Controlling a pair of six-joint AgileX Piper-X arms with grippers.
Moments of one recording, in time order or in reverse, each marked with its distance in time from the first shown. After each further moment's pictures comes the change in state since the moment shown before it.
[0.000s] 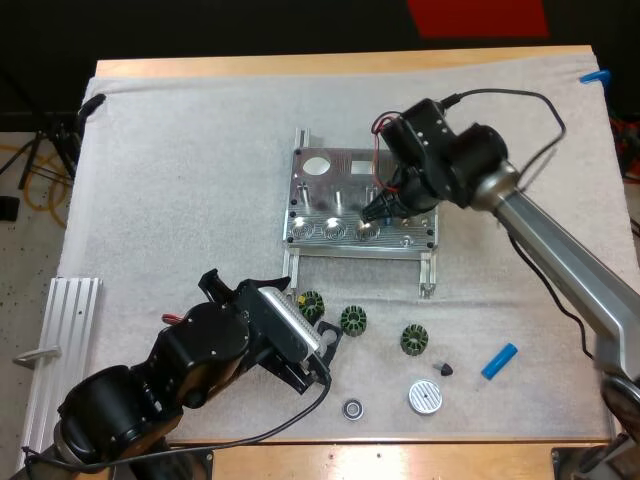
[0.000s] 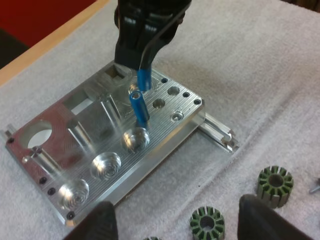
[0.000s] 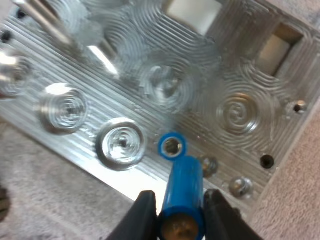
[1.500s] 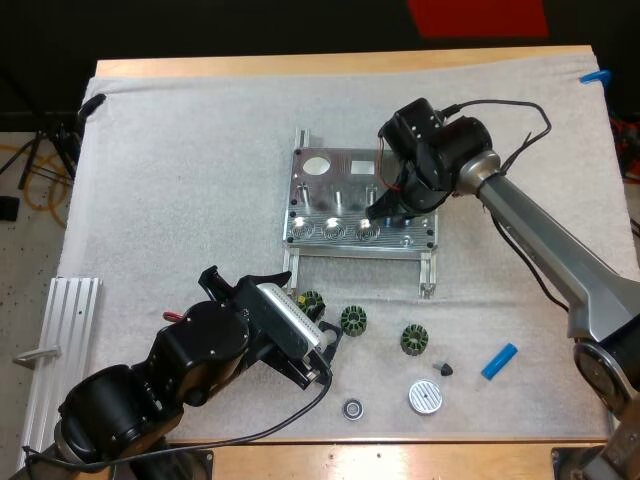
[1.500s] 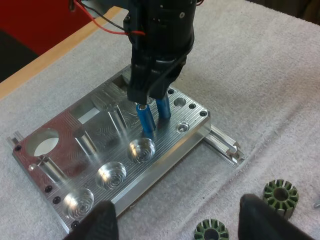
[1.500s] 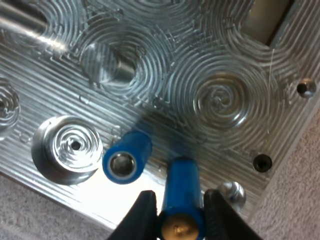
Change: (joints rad) left arm 0.000 0.000 0.000 -0.032 -0.010 -0.004; right arm -0.055 0.117 -0.012 0.012 -0.023 0.006
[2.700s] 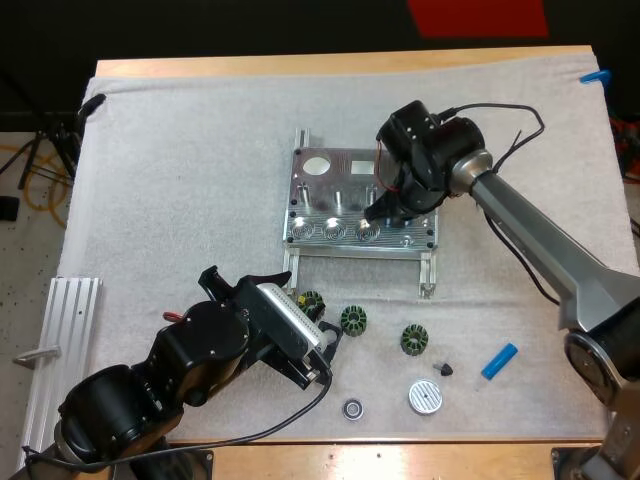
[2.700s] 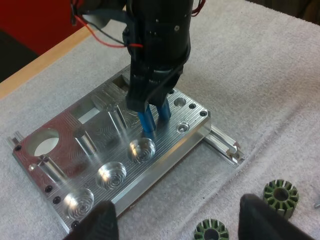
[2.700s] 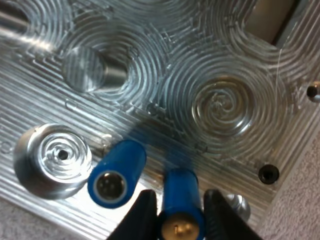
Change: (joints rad) left arm 0.000 0.000 0.000 0.000 0.000 0.000; right arm 0.000 0.052 -0.007 0.000 0.005 0.002
